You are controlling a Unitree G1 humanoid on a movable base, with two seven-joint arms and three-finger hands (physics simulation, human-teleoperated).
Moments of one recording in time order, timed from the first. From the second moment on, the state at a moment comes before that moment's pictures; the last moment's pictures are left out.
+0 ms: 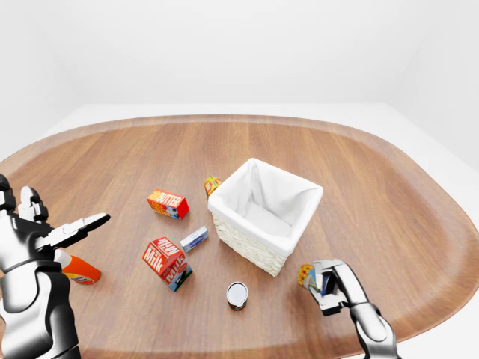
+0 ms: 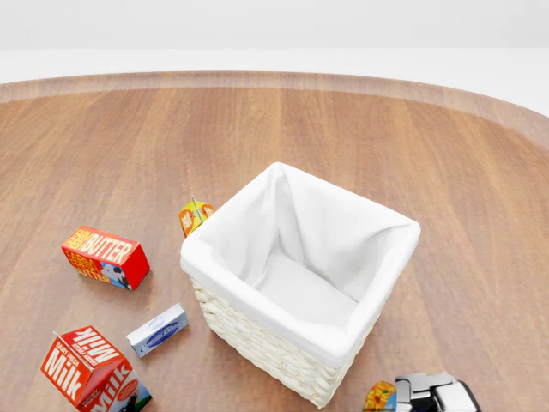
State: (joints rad) left arm -0.06 0.32 0.62 -0.14 -0.35 0.09 0.05; right arm 0.28 -0.08 -0.17 0.10 -0.34 -0.09 0.23
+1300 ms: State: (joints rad) left arm -0.06 0.32 0.61 -0.12 -0.35 0.09 0.05; right arm 0.14 -0.07 -0.28 -0.76 -0.50 0.09 0.62
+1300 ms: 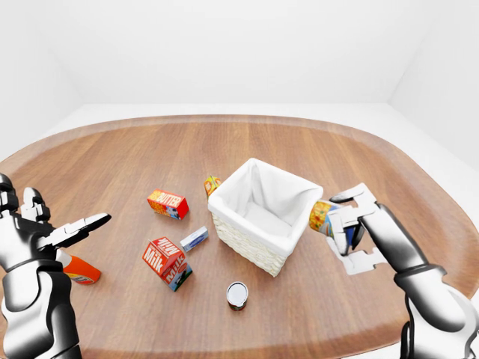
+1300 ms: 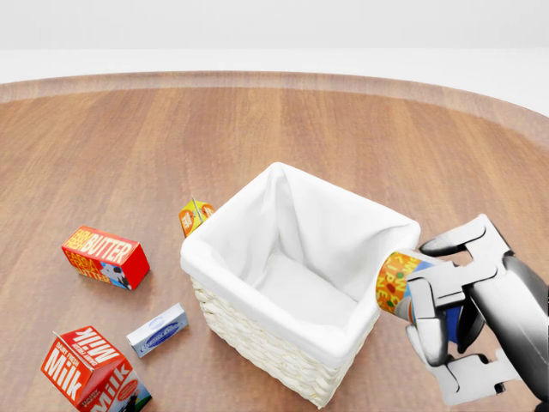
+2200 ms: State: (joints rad) left arm -0.06 0.33 0.61 -0.13 -0.37 0.09 0.04; right arm -0.45 -0.22 -0.07 -0.57 -1.02 0.09 0.70
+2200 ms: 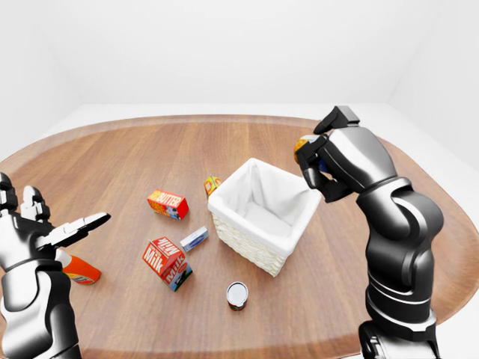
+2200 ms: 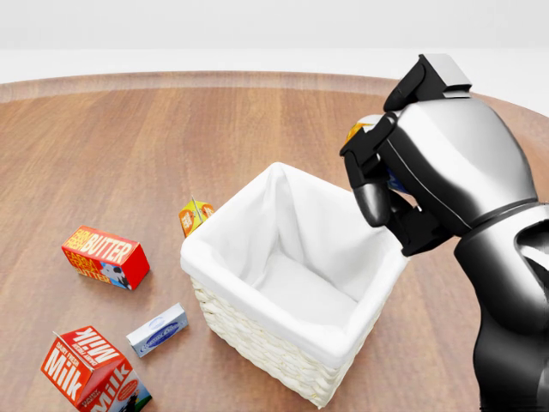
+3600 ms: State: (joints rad) left arm -0.06 0.33 0.62 -0.14 -0.40 0.09 0.03; right arm -0.75 -0.03 0.07 0.26 -1.19 0.09 0.70
